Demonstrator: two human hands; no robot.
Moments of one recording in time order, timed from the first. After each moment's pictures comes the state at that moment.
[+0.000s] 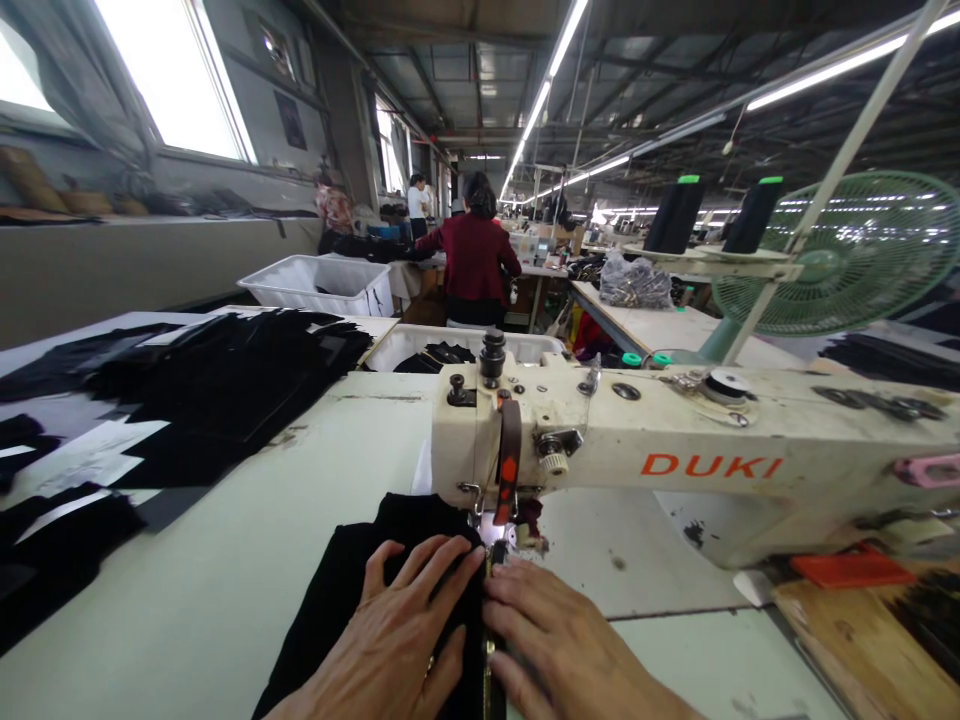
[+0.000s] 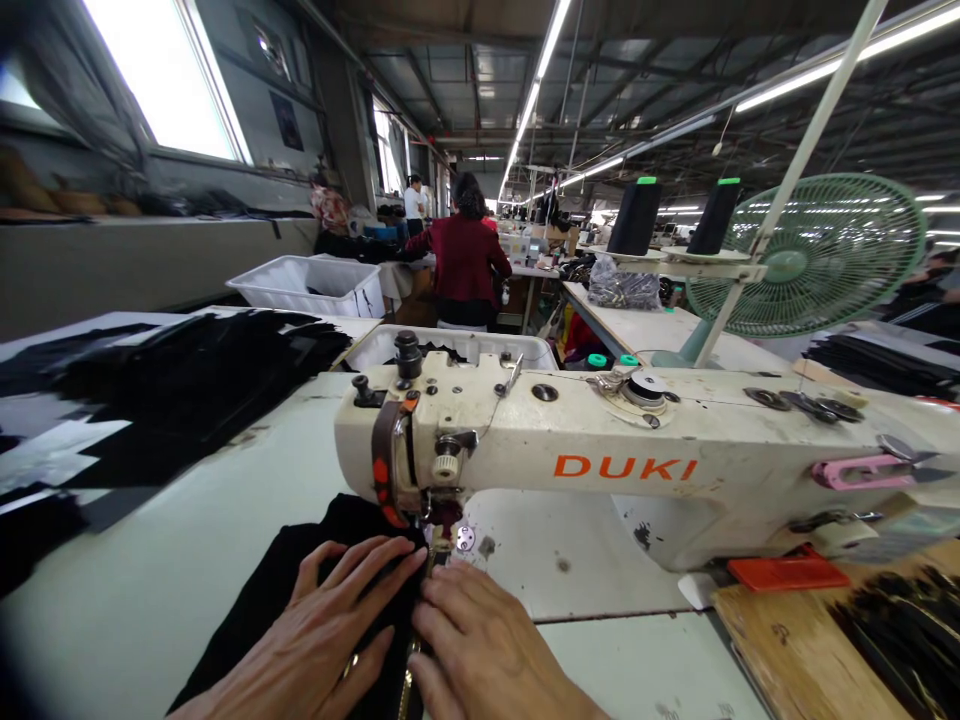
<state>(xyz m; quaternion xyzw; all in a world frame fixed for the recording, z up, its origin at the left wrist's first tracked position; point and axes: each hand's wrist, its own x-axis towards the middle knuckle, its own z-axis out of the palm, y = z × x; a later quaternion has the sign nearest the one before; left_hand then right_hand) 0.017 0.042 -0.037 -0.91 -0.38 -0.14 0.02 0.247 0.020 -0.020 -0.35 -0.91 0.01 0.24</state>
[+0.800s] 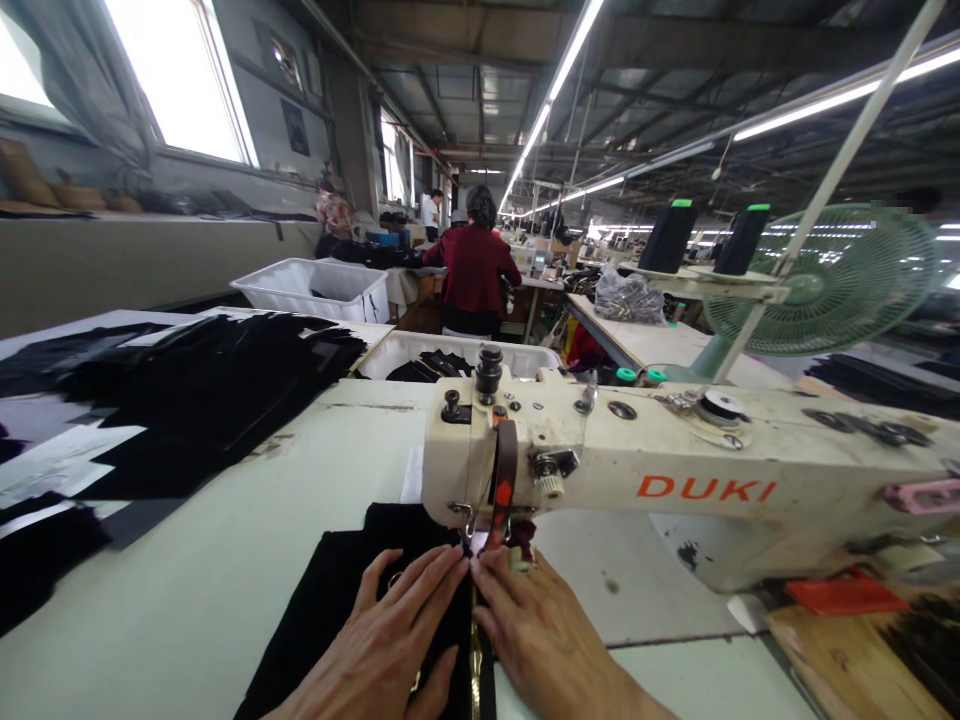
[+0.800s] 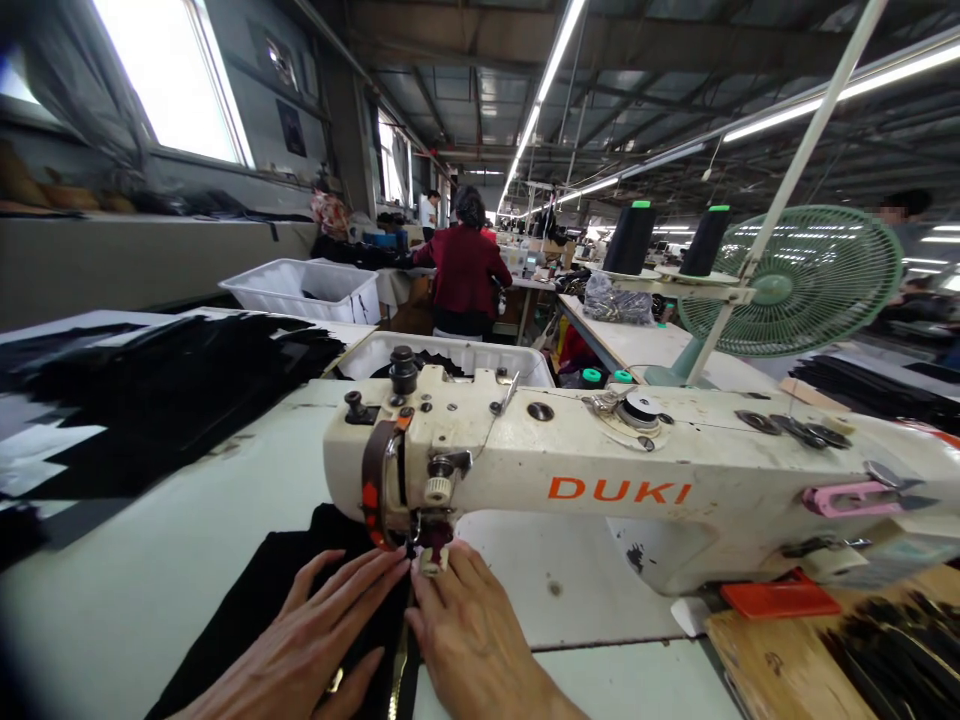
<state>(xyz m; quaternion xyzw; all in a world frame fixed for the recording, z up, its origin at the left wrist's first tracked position) 0.022 0.046 -0.027 -0.91 -0.35 -0.19 0.14 0.237 0.048 -0.055 -0.41 -0.87 -0.09 0.24</state>
